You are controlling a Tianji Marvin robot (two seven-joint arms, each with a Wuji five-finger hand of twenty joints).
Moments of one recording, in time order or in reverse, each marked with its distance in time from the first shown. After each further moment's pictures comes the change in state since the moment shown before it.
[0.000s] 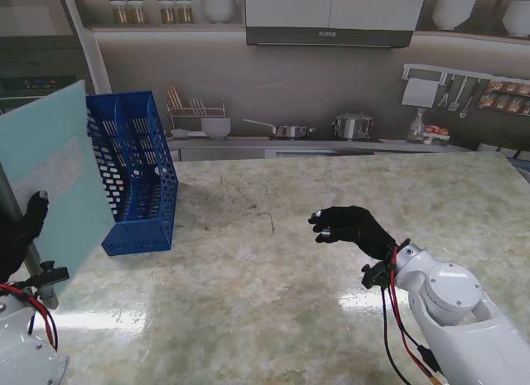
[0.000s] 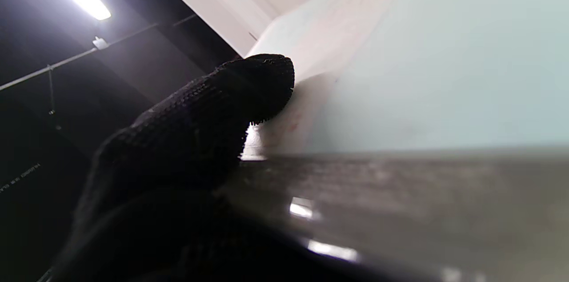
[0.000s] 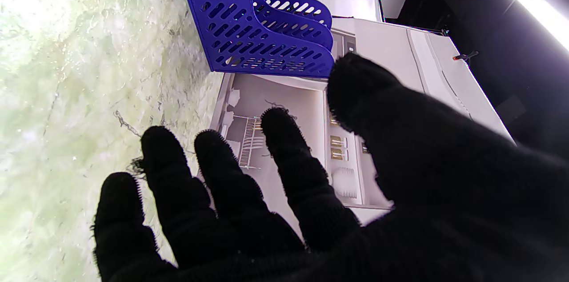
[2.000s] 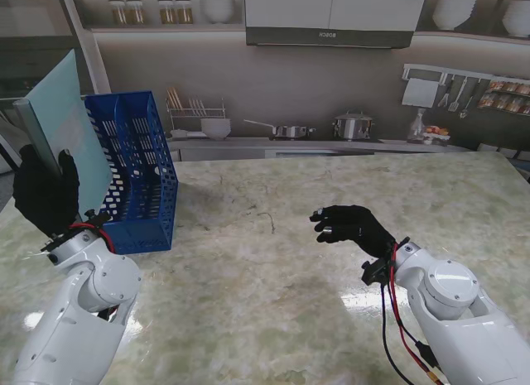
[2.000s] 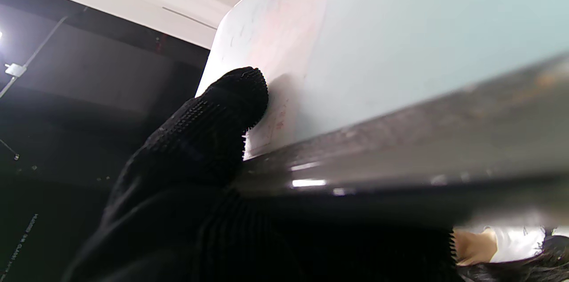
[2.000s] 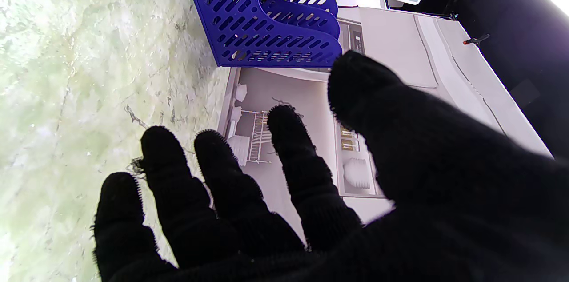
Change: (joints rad) left arm -0.529 -0.026 0.280 0.549 0.246 0.373 0.453; right arm 0.033 -0.009 -0.006 0.053 0.024 0.027 0.003; left_hand 0.028 0.237 -0.288 -0.136 -0.162 -0.118 -0.045 0.199 -0.167 -0.127 -0.101 0.078 -0.246 -0.056 -0.227 -0.016 -0.161 -0.133 -0.277 -0.166; right_hand 0.000 -0.013 0.000 0.000 0.000 -0.048 0.006 0.000 0.000 0.000 0.000 0.000 0.000 0.000 0.000 0.000 0.000 0.000 -0.001 0.002
